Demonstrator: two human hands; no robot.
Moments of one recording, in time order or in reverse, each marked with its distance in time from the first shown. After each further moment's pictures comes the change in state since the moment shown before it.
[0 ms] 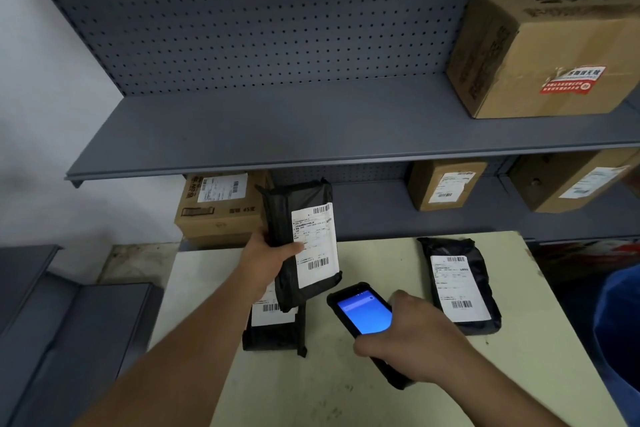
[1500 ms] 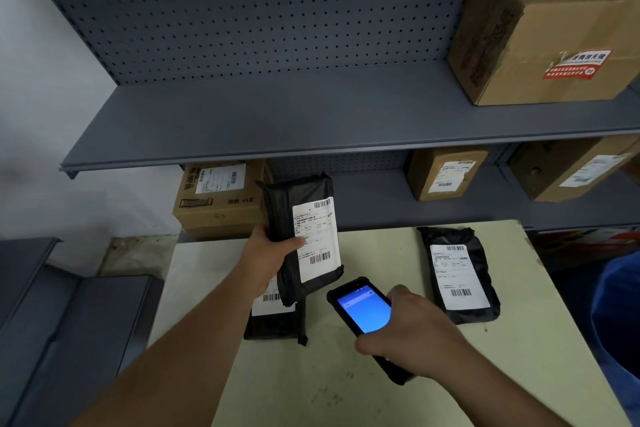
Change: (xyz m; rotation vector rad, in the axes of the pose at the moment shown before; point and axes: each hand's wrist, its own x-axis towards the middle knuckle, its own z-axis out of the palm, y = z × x) left_hand 0.008 -0.018 0.003 -0.018 0.008 0.008; right_hand 0.010 0.013 0.018 -0.002 -0.016 0.027
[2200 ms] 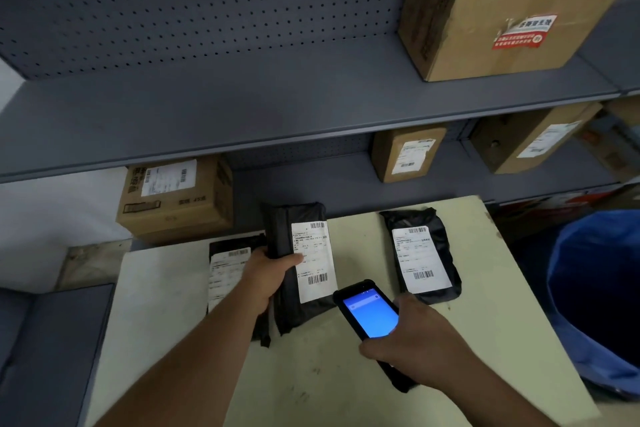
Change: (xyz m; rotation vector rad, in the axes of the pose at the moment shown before) left_hand 0.010 -0.047 0.082 0.153 -0.087 -0.175; right_hand 0.005 0.072 -0.016 0.181 -0.004 0.172
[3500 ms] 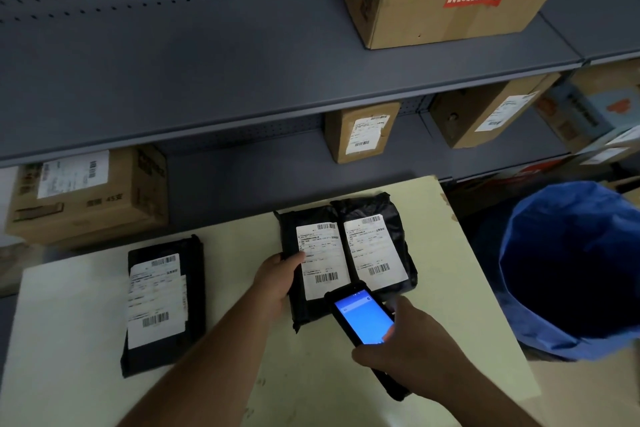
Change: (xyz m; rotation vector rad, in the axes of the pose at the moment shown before) left_hand 0.052 -0.033 0.148 -0.092 -0.185 -0.218; right_hand 0.042 0.062 -0.053 0.017 -0.051 0.127
